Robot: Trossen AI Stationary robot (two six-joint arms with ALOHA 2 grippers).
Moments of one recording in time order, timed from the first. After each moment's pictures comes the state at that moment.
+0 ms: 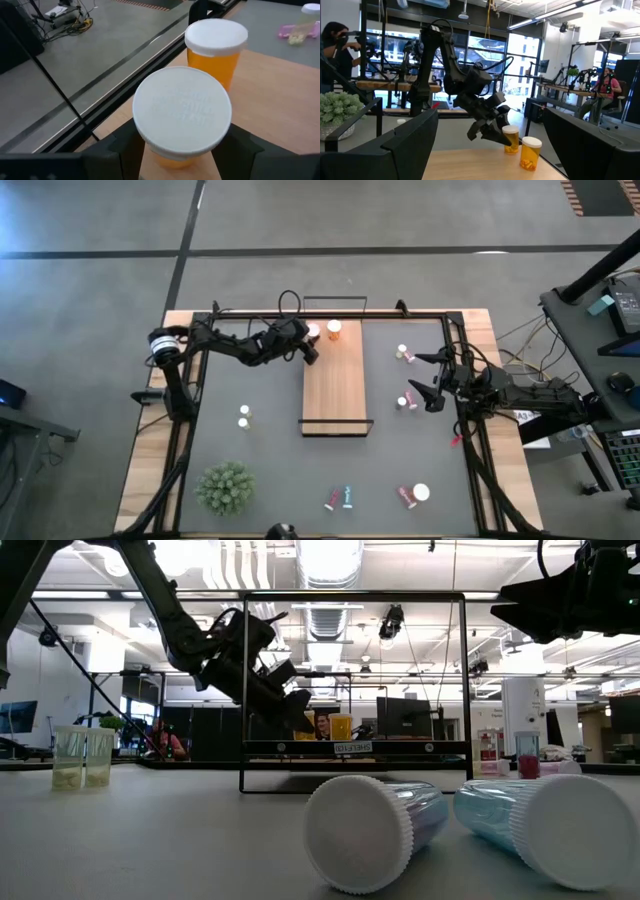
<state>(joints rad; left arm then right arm) 0.48 1.81 0.82 0.60 -0.21 0.00 -0.07 0.05 0.01 0.26 0.19 -0.18</state>
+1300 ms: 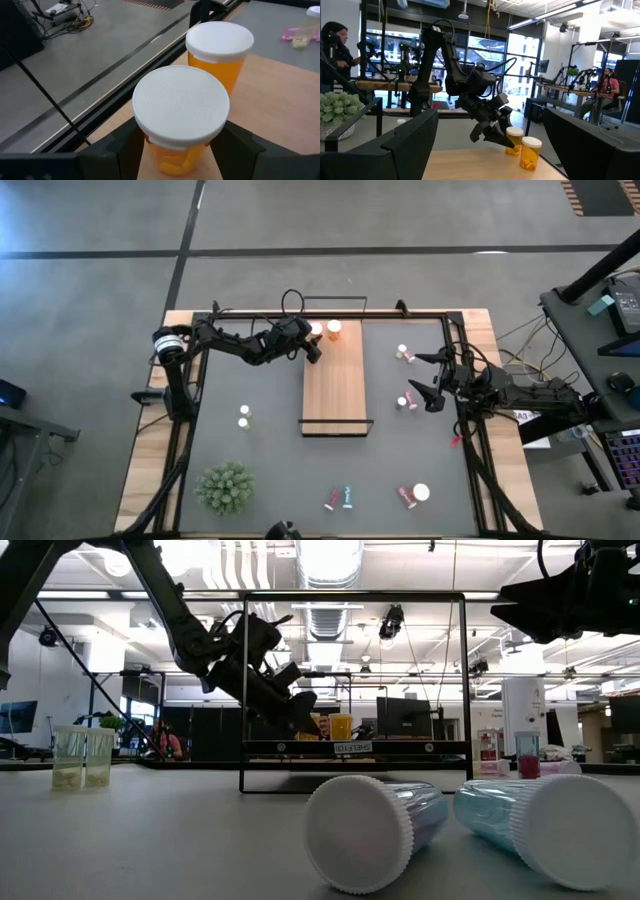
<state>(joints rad) 0.48 1.84 0.86 0.58 -0.22 -0.01 -0.07 0.05 0.01 0.26 0.19 -0.18</state>
